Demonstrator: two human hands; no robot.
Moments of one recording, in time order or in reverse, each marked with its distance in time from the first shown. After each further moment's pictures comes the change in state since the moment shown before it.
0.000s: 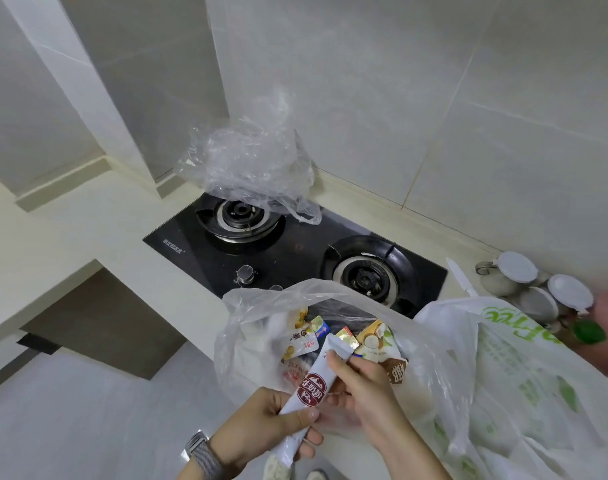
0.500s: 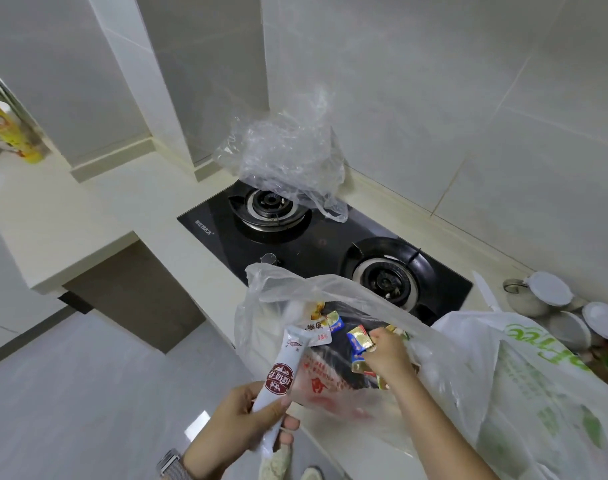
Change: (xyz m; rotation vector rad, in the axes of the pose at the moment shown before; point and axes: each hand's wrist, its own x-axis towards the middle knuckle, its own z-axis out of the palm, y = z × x) left_hand -0.035 -0.029 -0.003 -0.198 0.319 0.053; right_hand 0.120 0.025 -0.062 -1.208 0.230 -0.086
